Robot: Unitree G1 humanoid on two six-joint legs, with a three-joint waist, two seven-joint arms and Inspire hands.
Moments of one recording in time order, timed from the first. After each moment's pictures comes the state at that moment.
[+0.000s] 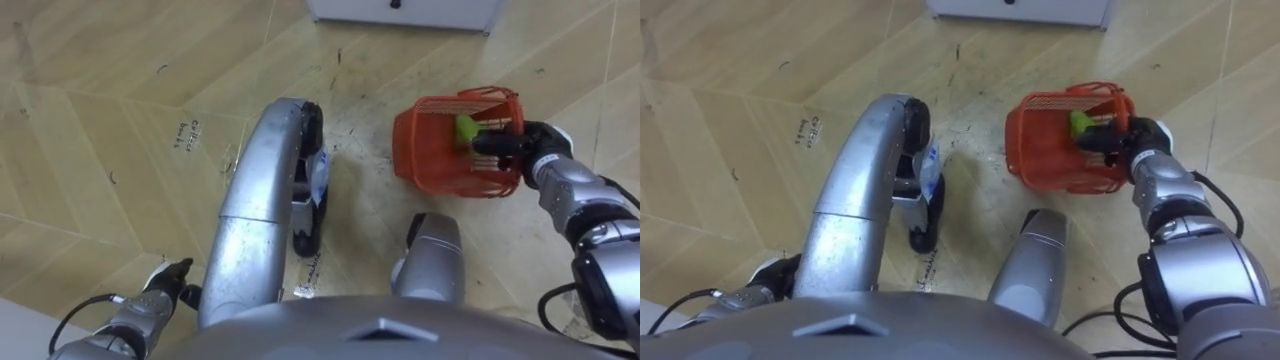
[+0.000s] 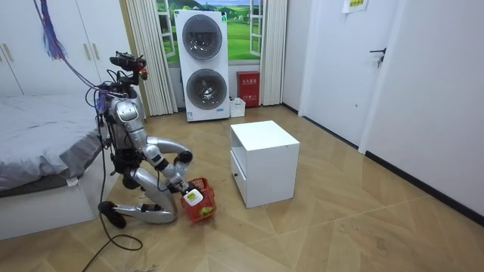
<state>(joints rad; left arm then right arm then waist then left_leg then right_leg) 0.03 0.31 -0.36 1.28 -0.03 -0.03 -0.01 -0.37 -0.44 0.22 1.22 0.47 0.02 -0.01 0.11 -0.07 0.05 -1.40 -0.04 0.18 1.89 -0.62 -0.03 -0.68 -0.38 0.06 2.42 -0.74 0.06</state>
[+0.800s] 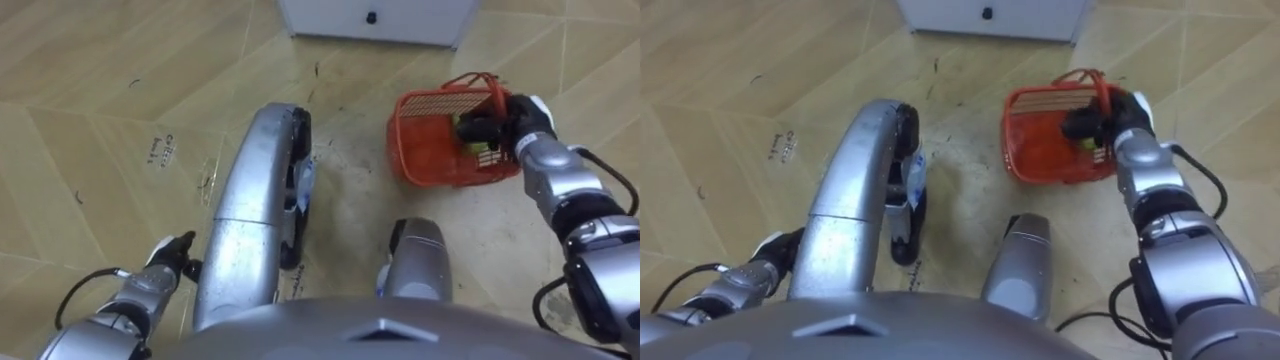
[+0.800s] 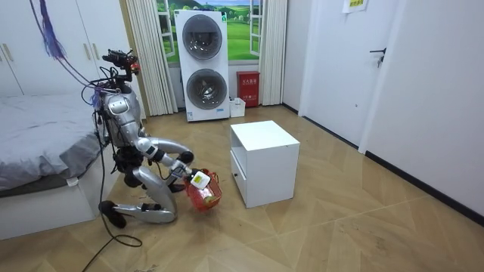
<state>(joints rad) -0.08 0.30 -0.31 1.27 -0.02 -0.04 0.02 -0.35 -0.41 0.25 0.92 0.17 0.03 -0.08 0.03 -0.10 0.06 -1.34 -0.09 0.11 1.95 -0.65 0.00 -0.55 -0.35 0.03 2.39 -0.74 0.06</state>
